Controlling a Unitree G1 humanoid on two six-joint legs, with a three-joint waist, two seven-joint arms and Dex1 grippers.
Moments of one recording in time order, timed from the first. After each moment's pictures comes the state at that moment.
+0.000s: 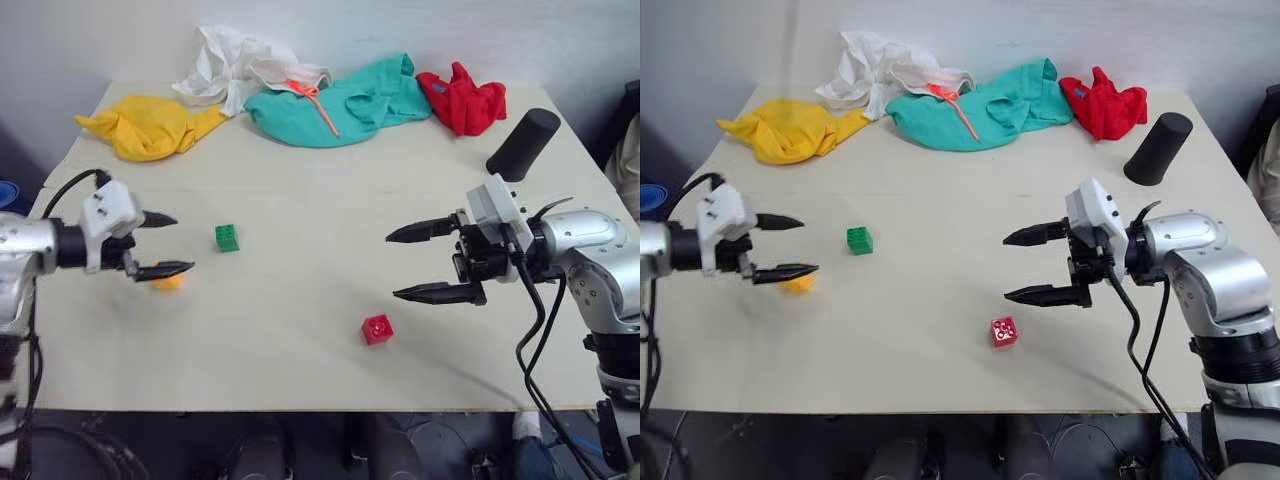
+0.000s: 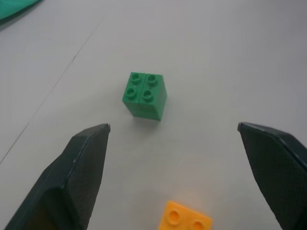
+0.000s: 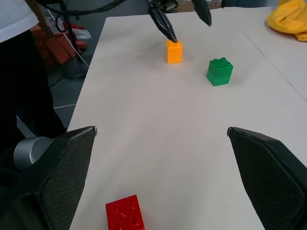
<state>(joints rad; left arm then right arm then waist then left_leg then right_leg) -0.64 0.99 0.01 0.36 -0.23 0.19 -1.21 -0.56 -0.82 -0.02 -0.24 0.62 0.60 1.33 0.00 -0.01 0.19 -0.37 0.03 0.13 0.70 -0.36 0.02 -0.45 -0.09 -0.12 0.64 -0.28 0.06</state>
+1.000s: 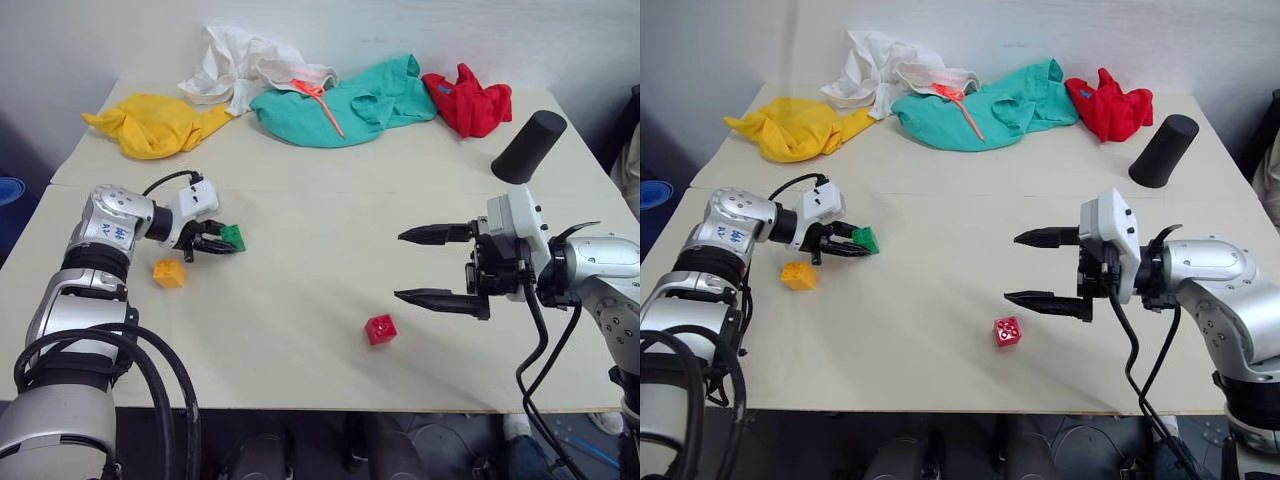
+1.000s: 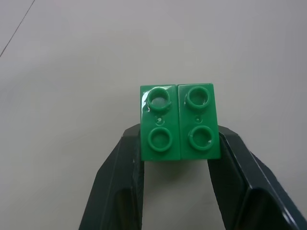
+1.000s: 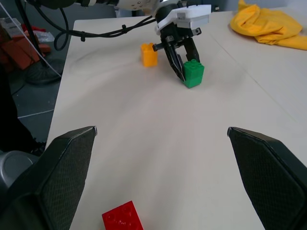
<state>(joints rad) -1.13 0.68 -0.17 1.20 0.12 -0.16 -1.29 -0.41 -0.87 -0.13 -0.43 0.71 0.65 1.14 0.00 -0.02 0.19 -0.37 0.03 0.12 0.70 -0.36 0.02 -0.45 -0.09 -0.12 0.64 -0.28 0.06</state>
